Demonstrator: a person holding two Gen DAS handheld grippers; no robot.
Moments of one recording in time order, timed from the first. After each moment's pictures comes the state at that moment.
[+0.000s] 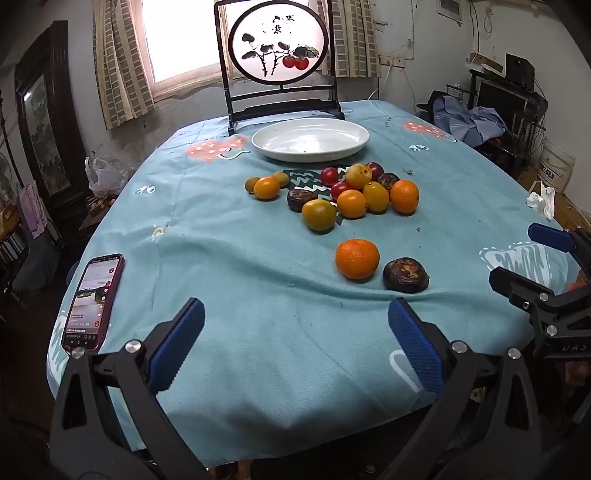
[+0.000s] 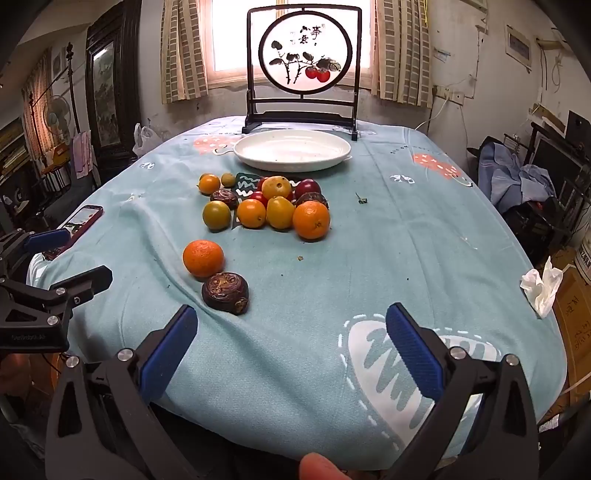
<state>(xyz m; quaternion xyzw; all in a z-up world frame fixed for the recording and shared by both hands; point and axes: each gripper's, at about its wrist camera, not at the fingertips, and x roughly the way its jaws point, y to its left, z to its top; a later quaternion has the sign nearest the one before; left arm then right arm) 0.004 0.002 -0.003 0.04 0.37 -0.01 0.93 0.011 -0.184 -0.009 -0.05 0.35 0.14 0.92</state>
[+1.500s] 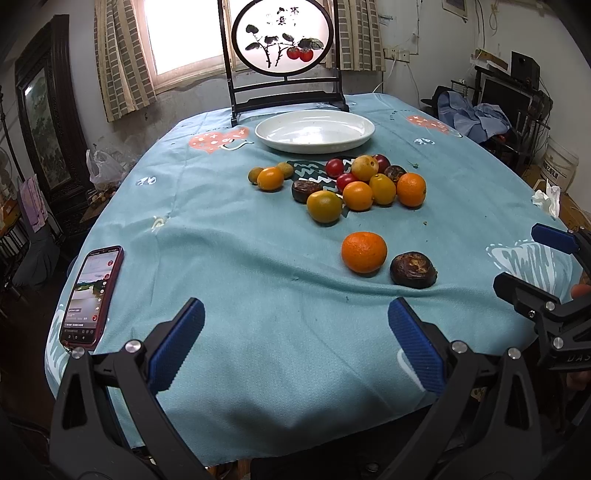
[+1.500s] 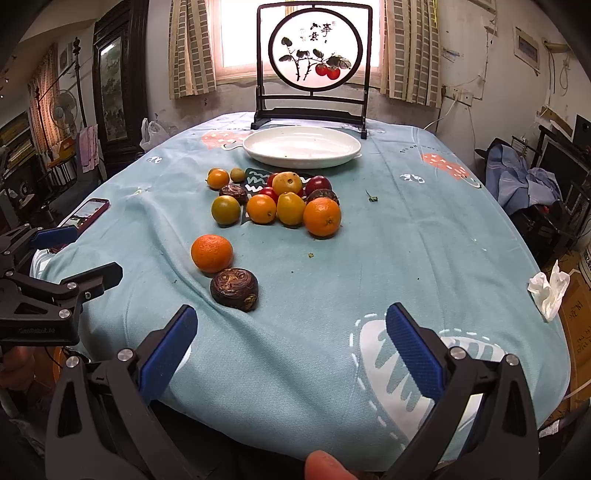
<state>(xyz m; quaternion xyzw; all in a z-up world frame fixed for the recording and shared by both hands) 0.004 0.007 -0.008 0.04 0.38 -0.01 0.93 0.011 -0.177 -0.016 -0.06 0.35 0.16 0.92</state>
